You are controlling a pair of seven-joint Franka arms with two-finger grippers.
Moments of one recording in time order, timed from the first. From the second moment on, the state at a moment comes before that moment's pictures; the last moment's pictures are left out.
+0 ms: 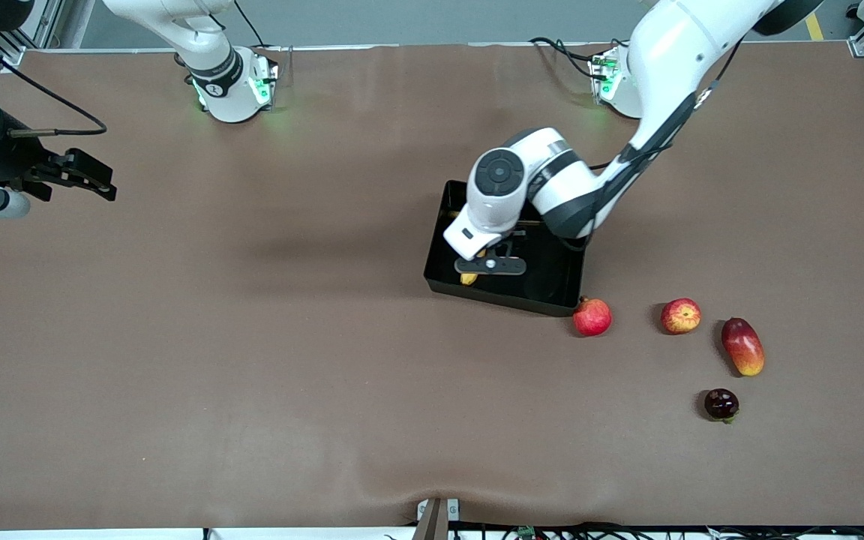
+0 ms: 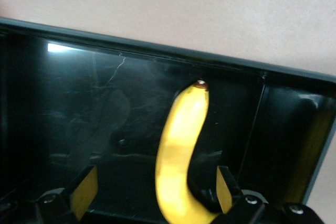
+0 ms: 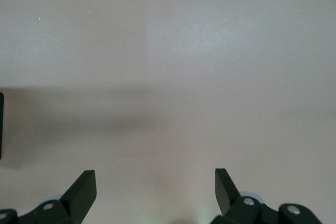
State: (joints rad) left arm -0.11 0.65 -0.72 -1.78 0.47 2.17 -0.97; right arm 0.08 -0.02 -0.02 -1.59 0.01 1.51 0.08
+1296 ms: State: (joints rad) left arm -0.18 0.80 -0.67 -1.77 0.52 2.31 -1.06; right arm 0.08 -0.02 -0.02 -1.59 0.01 1.52 0.08
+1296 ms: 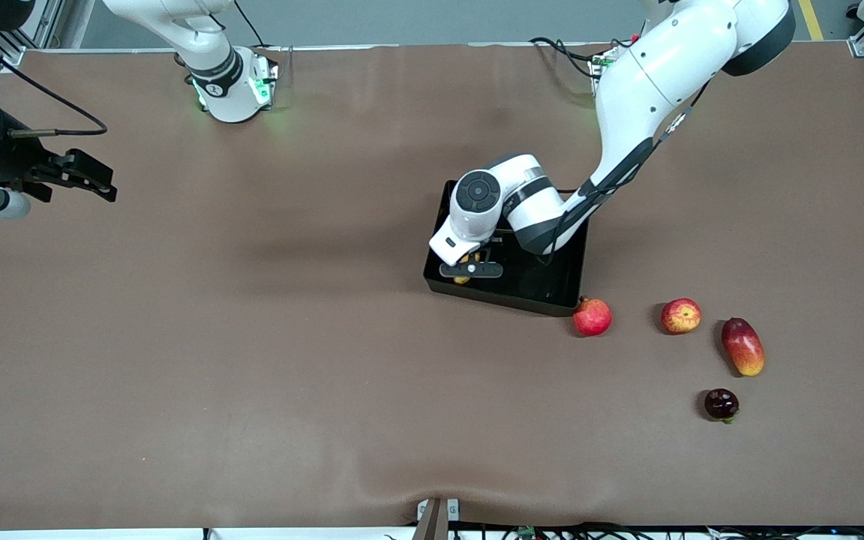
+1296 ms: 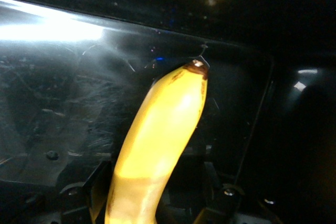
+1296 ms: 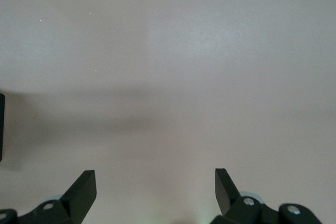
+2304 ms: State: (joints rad) left arm -0.18 0.80 -0.68 -1.64 0.52 2.23 -1.06; right arm 0.10 -0.01 -0.02 -1.61 0.01 1.52 0.08
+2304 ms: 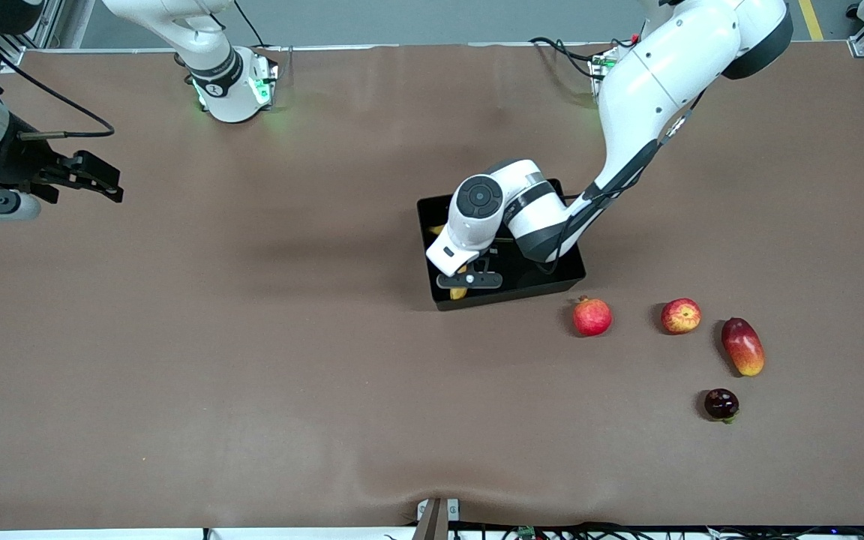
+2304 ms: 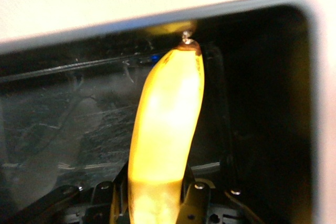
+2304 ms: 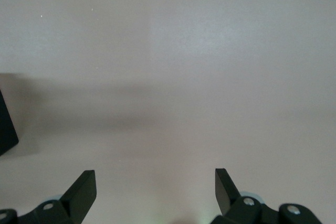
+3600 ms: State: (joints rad) left arm 0.28 0.63 -0.71 -1.50 0.46 1.91 -0.46; right arm 0.52 0.30 -0.01 -1.71 0.11 2.04 0.10
